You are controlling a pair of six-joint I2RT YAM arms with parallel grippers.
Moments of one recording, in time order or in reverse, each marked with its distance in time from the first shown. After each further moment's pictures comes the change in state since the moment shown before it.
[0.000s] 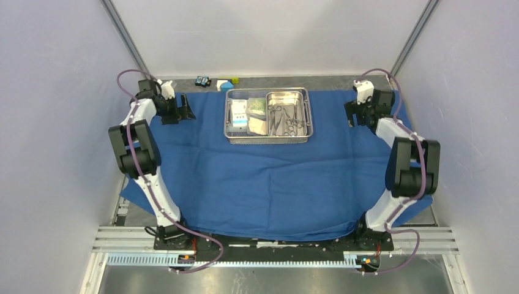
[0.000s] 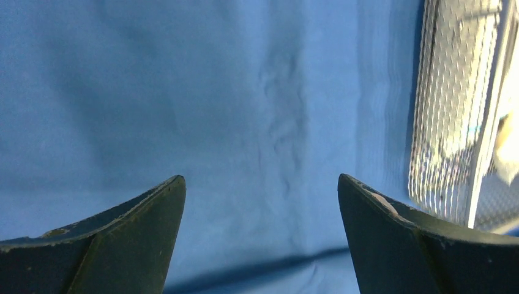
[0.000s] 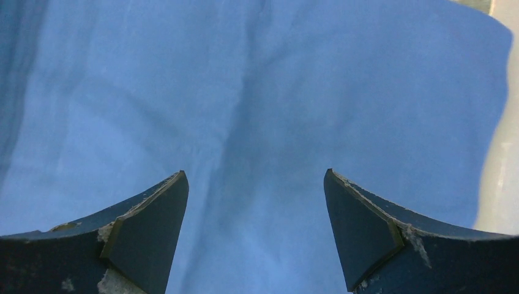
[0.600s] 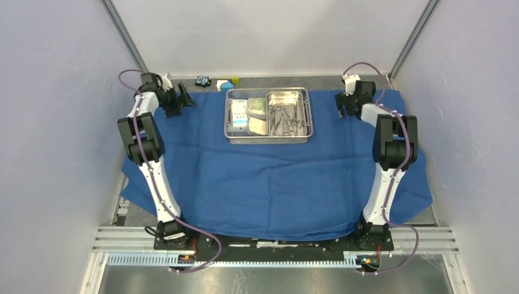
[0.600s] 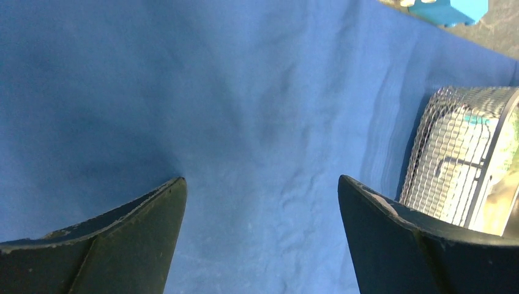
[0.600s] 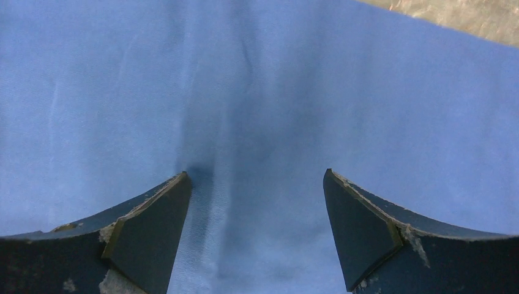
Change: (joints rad) left arm 0.000 0.303 0.298 0.084 0.019 -0.291; right arm 0.075 0.411 0.312 0.071 0.192 0.069
